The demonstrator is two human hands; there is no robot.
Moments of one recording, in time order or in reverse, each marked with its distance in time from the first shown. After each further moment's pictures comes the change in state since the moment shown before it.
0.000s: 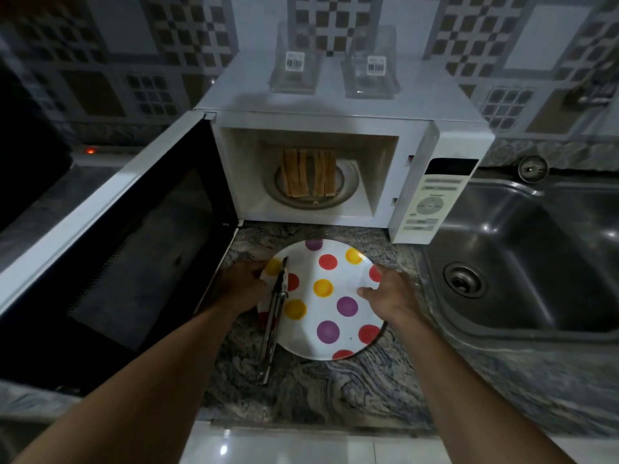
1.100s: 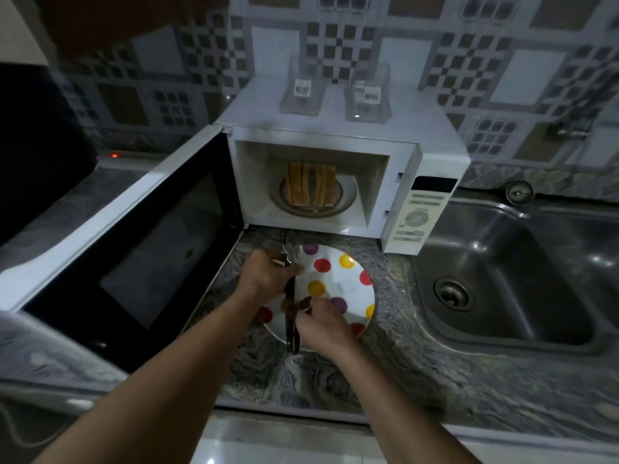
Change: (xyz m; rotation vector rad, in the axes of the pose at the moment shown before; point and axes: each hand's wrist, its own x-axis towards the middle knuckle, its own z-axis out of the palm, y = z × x) left_hand -0.047 0.059 0.000 -0.323 0.159 -0.006; right_hand -0.122 -0.086 0.011 0.180 -0.382 -0.145
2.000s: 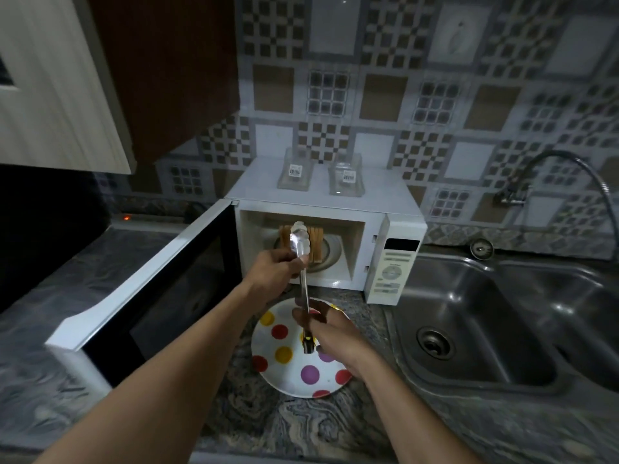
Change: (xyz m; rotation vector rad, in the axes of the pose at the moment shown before) left_hand -0.029 0.100 -0.061 -0.422 -0.194 0.220; right_hand -0.039 -0.054 -0.068 0.256 -0.017 -0.138
